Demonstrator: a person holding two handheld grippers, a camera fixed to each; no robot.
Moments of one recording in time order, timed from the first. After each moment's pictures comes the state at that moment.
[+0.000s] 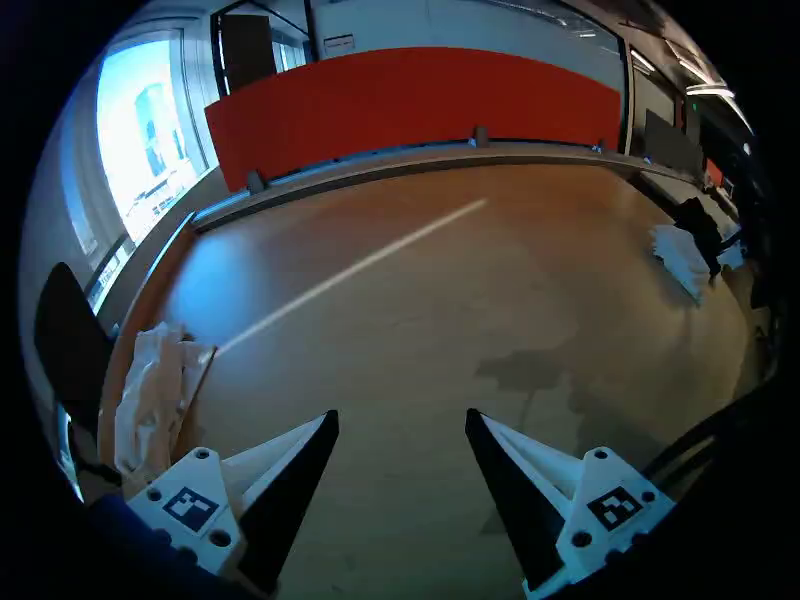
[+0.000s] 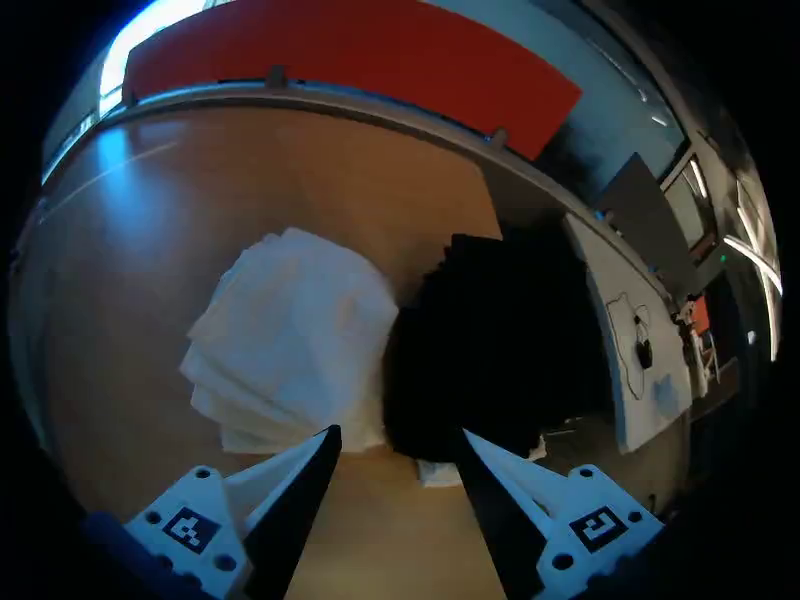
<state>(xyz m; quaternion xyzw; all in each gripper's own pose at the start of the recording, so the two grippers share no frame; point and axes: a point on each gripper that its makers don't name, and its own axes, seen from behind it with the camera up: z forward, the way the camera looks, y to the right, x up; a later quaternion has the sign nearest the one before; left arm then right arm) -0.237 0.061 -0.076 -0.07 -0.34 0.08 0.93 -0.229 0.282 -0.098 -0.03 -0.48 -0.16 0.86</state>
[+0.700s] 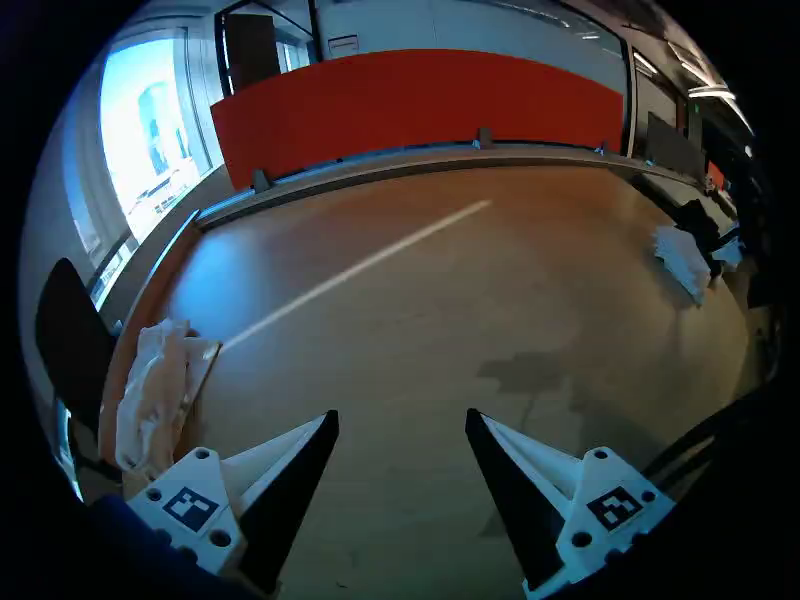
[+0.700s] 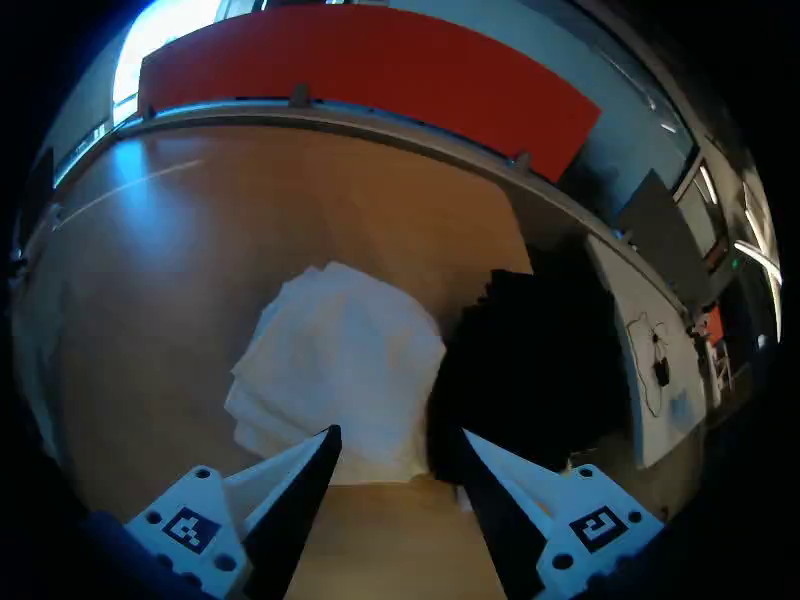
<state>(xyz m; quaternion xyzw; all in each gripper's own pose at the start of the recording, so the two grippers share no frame) -0.237 0.054 -0.083 -0.06 -0.34 0.07 0.94 -0.227 0.240 -0.079 0.01 -0.46 -0.15 0.88</state>
